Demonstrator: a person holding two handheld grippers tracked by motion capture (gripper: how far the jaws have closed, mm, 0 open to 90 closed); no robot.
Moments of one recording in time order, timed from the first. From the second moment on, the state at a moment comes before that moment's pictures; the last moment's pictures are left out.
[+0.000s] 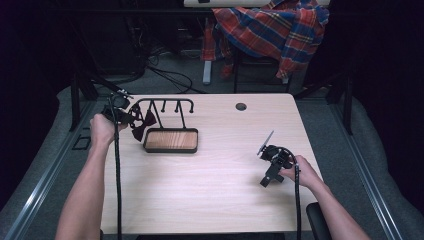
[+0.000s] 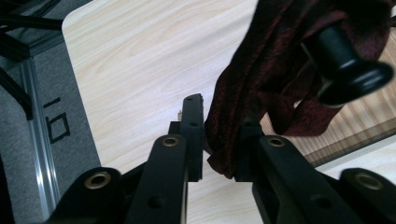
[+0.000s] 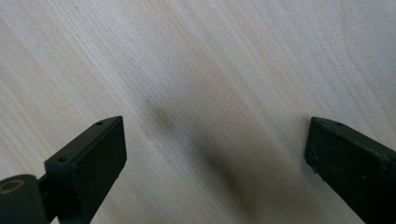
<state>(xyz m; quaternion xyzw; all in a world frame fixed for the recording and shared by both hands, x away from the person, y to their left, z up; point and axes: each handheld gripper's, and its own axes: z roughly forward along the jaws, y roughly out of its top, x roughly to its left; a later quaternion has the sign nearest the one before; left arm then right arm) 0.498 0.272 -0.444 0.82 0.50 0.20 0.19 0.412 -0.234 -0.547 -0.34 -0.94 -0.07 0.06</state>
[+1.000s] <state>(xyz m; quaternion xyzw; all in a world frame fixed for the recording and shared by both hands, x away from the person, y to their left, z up) 0.466 0.287 -0.414 0.79 0.53 0.21 0.22 0.412 -0.235 -0.544 -0.35 -0.93 -0.08 0.06</state>
